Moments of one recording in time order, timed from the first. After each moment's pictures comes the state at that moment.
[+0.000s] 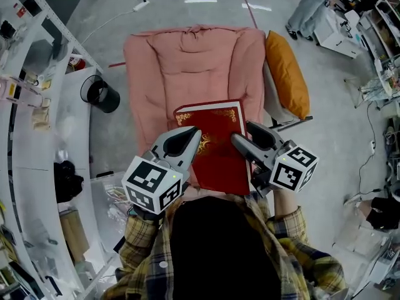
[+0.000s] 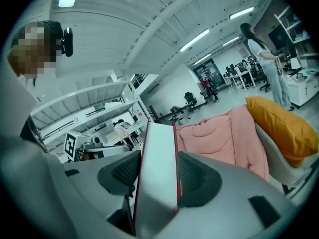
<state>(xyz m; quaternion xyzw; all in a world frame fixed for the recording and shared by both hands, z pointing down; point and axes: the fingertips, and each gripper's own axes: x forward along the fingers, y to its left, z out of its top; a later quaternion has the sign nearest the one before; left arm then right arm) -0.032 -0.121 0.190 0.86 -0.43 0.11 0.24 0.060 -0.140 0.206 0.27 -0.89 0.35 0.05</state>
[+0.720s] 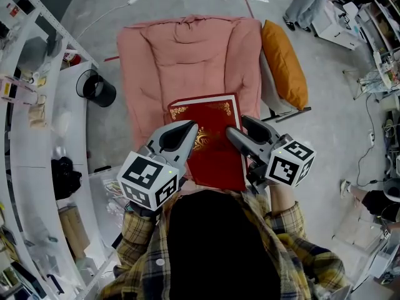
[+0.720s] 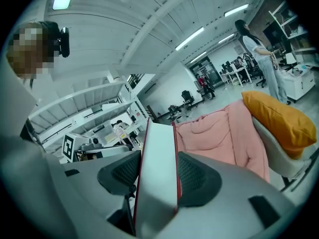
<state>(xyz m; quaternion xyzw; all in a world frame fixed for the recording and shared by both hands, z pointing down) -0.027 -0.112 0.196 0.86 -0.42 0.12 0.25 0.059 -0.130 0.216 0.28 -0.89 0.37 0.05</state>
